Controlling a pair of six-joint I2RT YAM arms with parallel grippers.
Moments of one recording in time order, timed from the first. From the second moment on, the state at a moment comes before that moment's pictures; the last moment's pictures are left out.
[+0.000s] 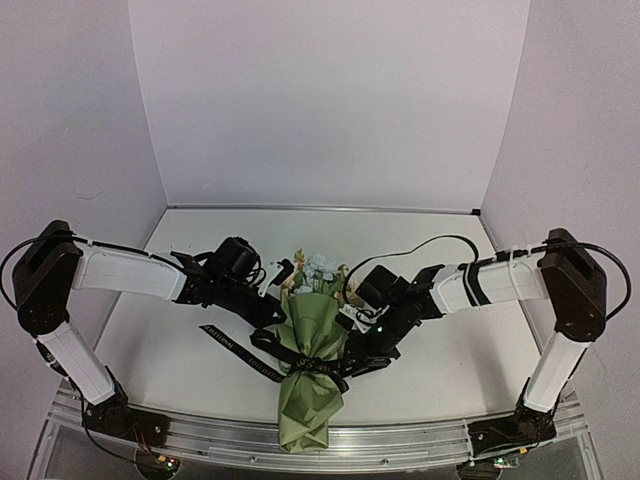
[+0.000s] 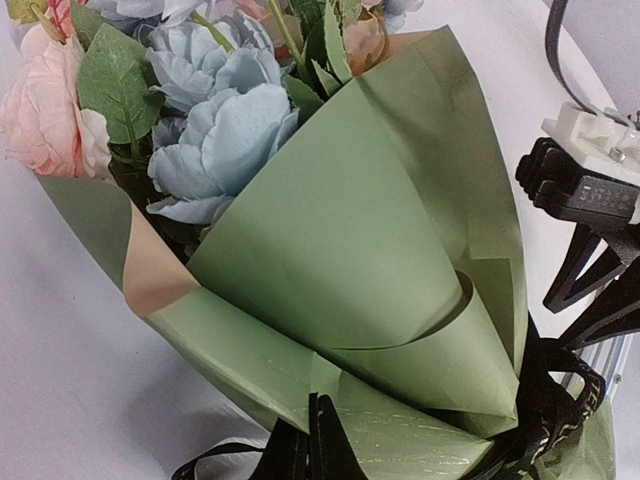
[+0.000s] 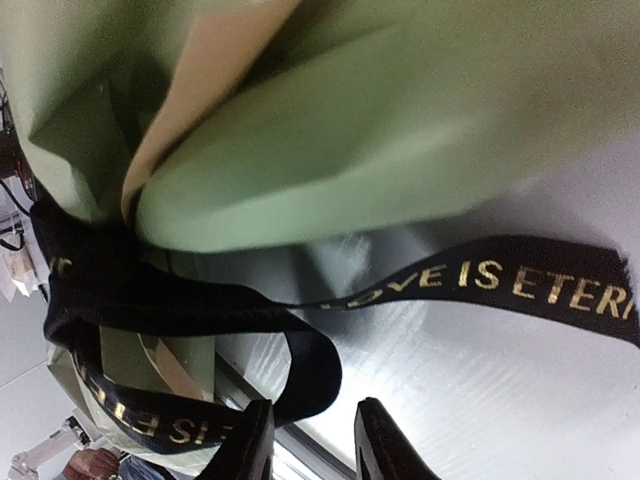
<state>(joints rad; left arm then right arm) -0.81 1.63 0.91 -0.16 0.28 -0.19 0.93 1.77 1.03 -0.48 -0.53 0.57</state>
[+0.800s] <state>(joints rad) -0.81 1.63 0.91 -0.15 0.30 -0.20 0.95 1.88 1.10 -0.48 -0.58 0.53</state>
